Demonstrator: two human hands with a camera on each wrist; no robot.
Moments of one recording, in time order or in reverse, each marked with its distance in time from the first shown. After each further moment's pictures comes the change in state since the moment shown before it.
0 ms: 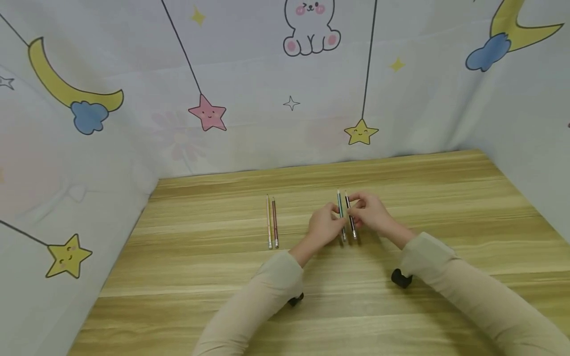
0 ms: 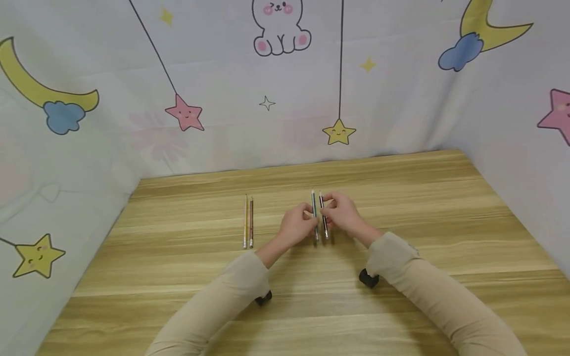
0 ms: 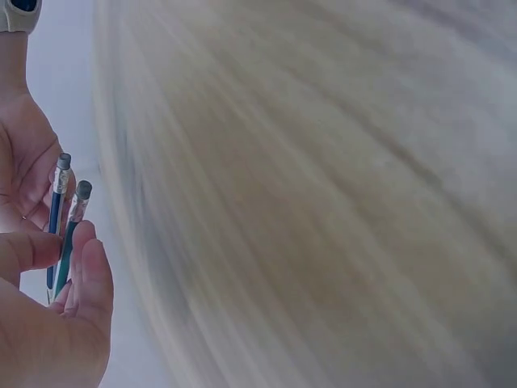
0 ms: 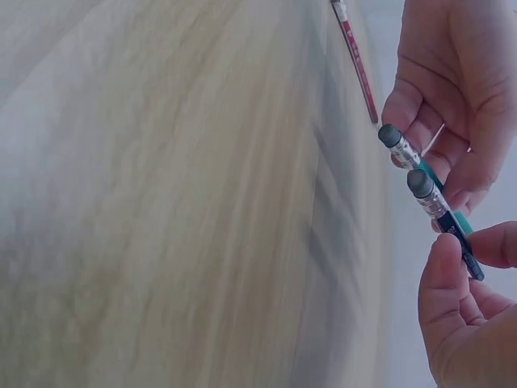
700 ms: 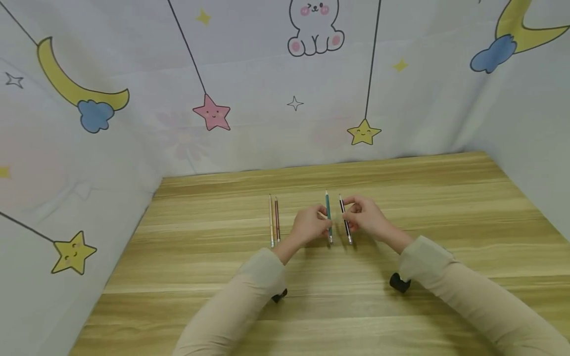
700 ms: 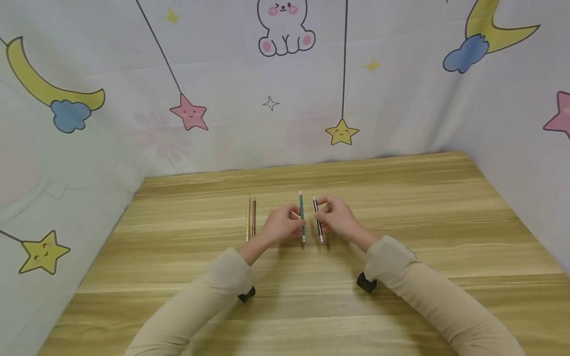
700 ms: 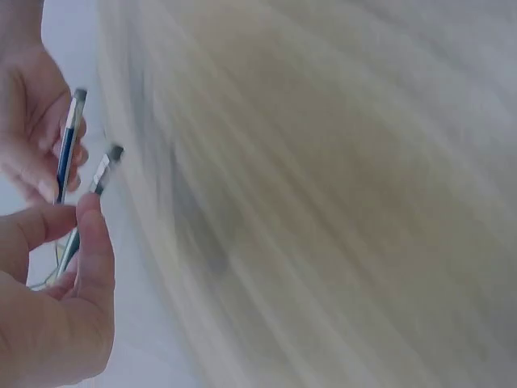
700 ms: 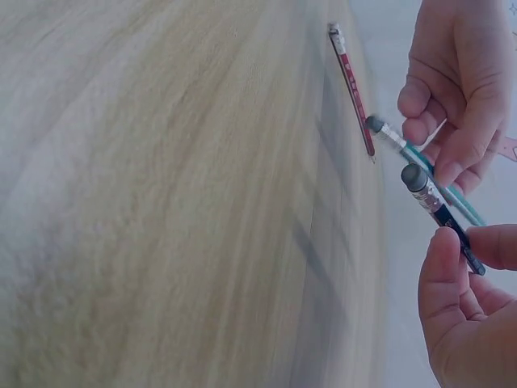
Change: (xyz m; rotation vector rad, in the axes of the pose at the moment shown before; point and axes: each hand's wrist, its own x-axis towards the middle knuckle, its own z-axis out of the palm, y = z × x) left_hand -0.006 -0.015 -0.035 -0.052 -0.095 -0.069; right_hand -0.004 -0.006 0.015 0.070 -0.065 -0.022
